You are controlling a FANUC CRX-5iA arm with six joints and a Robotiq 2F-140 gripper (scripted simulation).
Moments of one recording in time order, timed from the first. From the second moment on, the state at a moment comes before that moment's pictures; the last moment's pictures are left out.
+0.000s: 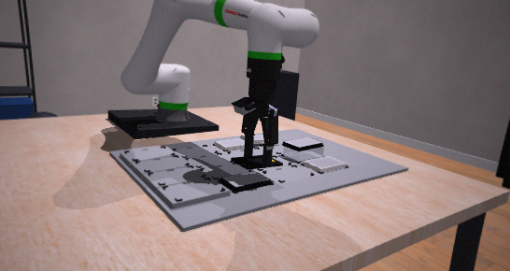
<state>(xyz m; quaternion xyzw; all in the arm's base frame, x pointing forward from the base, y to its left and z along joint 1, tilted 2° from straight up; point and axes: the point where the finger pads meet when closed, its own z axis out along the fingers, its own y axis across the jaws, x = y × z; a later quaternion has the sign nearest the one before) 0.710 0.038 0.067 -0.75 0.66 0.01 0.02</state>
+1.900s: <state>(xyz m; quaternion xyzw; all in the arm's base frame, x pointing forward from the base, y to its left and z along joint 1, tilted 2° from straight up) 0.715 0.001 0.062 -0.75 0.66 0.01 0.02</state>
